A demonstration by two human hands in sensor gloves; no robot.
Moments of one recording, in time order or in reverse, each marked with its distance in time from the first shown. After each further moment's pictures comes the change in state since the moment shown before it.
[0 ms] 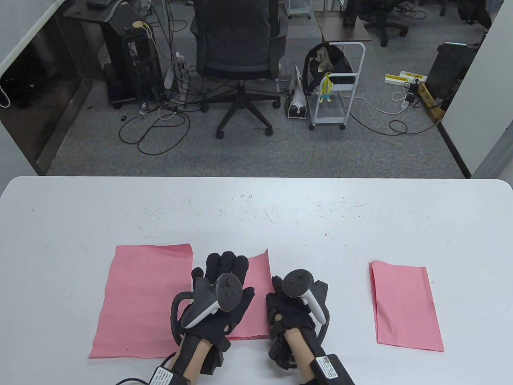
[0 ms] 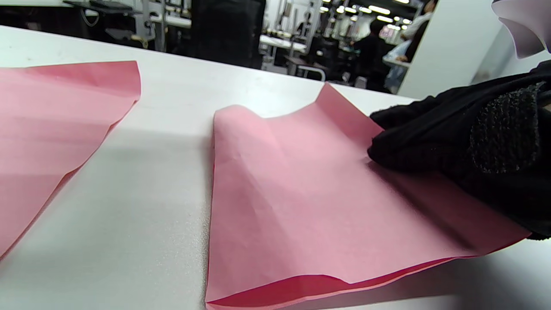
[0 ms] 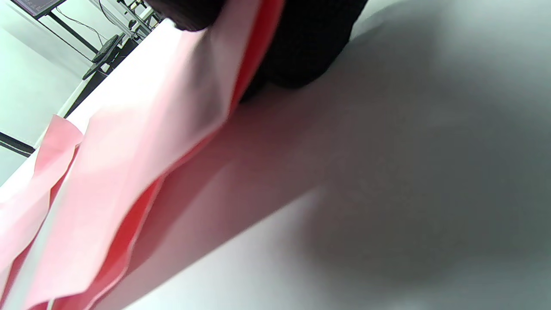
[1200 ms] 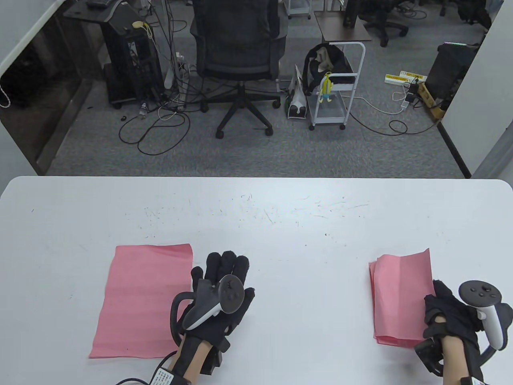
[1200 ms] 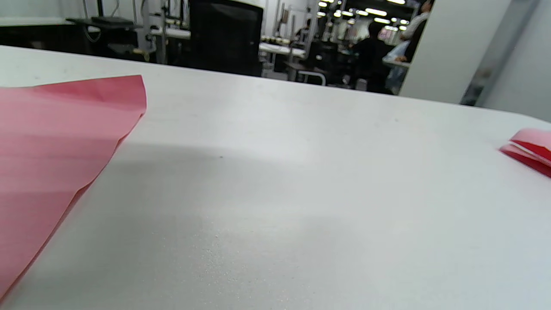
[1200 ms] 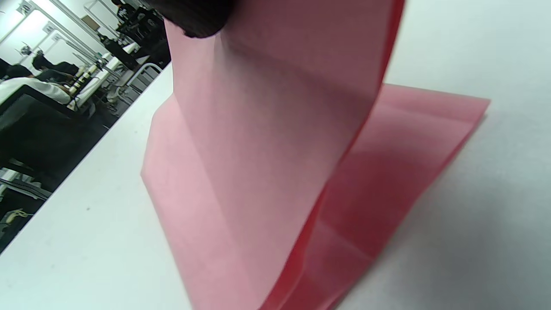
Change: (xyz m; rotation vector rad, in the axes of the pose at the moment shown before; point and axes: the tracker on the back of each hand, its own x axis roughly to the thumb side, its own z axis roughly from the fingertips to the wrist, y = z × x) left_hand 0.001 0.002 0.003 0.025 0.005 -0.039; right_hand -0.230 -0.219 0.083 -0.310 0.371 -0.221
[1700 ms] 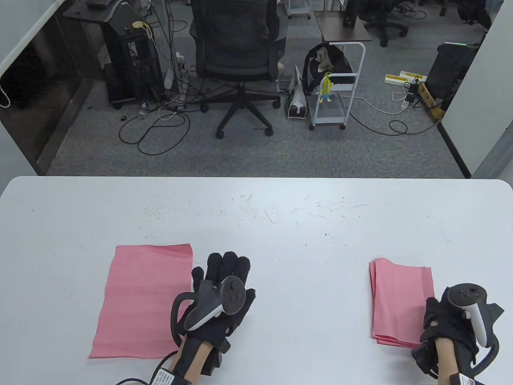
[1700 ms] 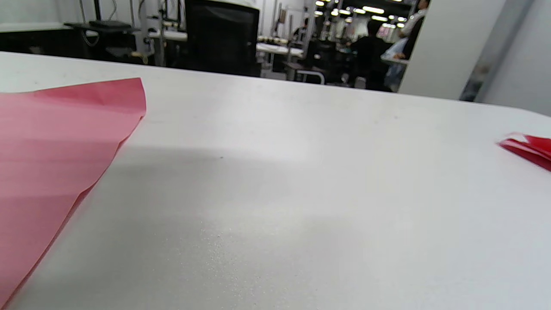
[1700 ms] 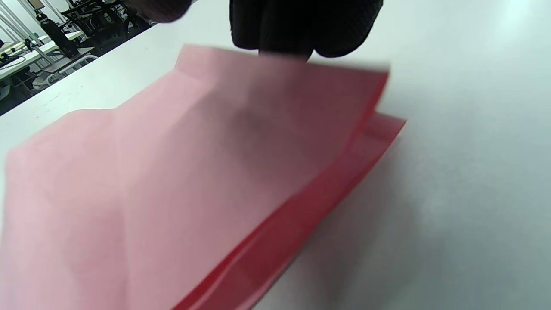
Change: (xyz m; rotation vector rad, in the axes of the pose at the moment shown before) left_hand 0.002 0.000 0.000 0.001 -0.006 -0.018; right_hand 0.001 0.007 0.000 -0.155 0.156 0.228
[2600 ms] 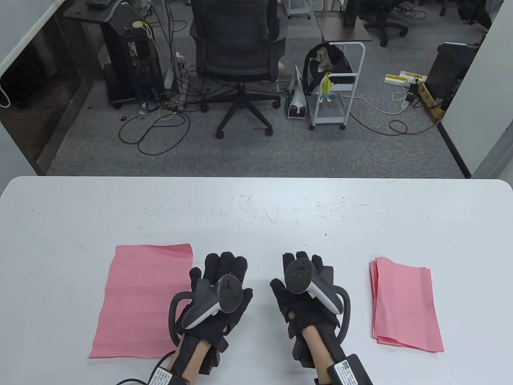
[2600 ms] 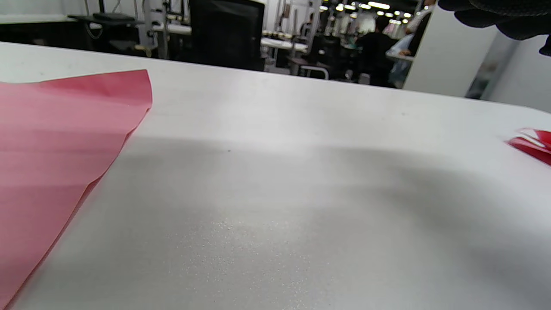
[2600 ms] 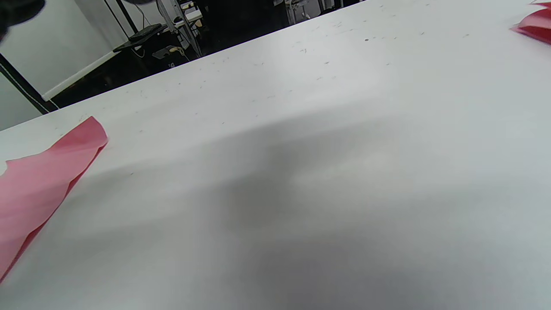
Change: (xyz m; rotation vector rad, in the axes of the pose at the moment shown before) left_hand -0.010 -0.009 -0.008 -0.020 0.014 0.012; right_hand 0.223 0.123 0.182 0.201 -0.733 0.291
